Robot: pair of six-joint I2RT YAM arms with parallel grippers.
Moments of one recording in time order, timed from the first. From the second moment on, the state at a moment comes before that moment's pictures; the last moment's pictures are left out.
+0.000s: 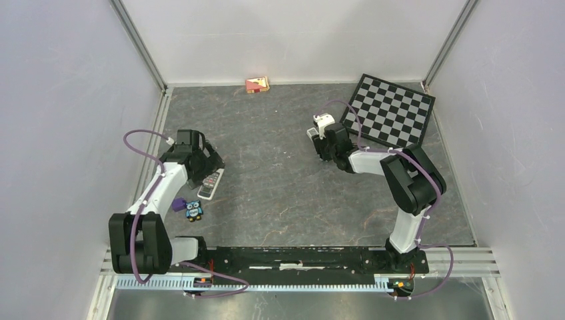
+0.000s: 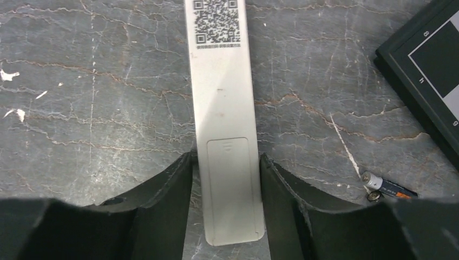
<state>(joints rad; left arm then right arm) -0.01 1.25 0.81 -0.62 -0.06 -0.64 0.49 1.84 0.93 0.24 0.14 -0.02</state>
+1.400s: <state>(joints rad) -0.10 1.36 0.67 -0.39 -0.16 -0.71 0.49 1.27 0.54 0.23 -0.41 0.31</state>
